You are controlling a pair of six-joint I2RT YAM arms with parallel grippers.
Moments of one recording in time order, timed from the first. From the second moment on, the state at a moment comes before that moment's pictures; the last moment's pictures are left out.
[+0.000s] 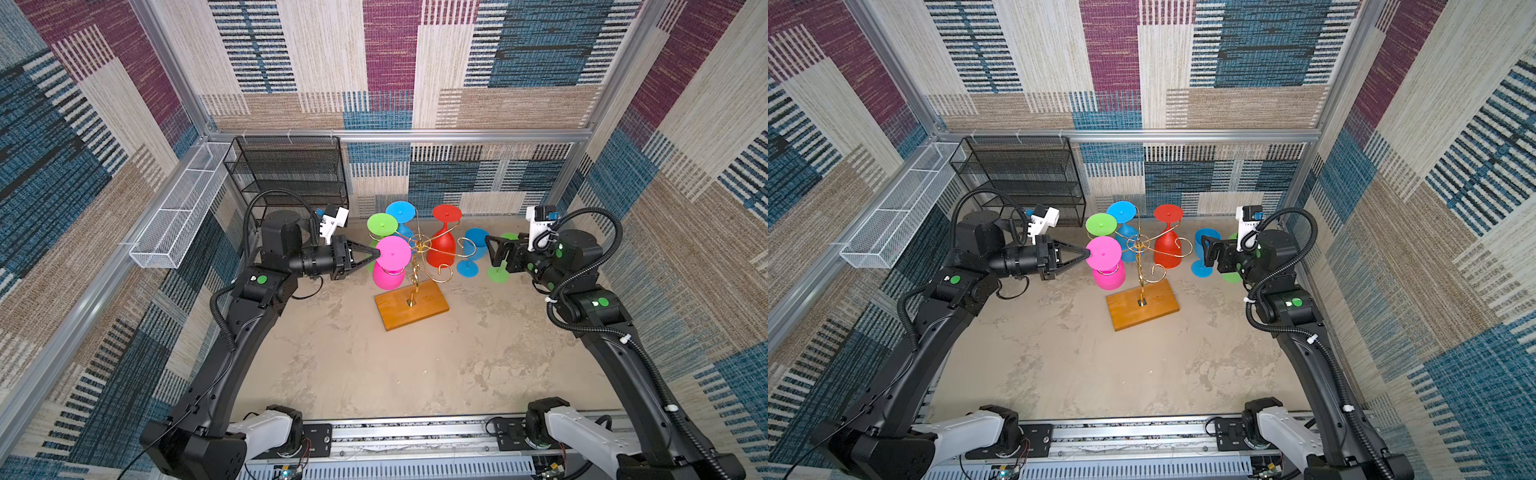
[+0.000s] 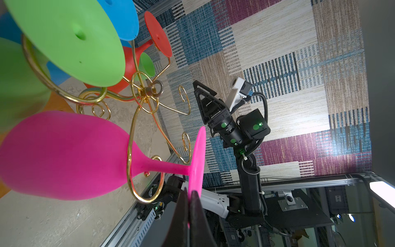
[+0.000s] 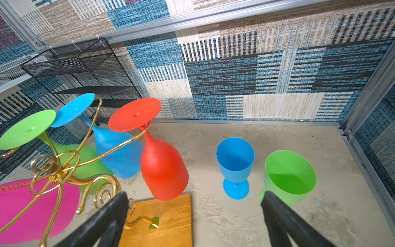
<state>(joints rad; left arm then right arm) -0.28 1.22 1.35 -0.46 1.00 -0.89 0.17 1.01 1.12 -0.39 -0.16 0.19</state>
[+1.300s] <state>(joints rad) -0.37 1.22 1.32 -0.40 0.92 -0.90 0.17 1.00 1.12 -0.39 -0.16 0.19</state>
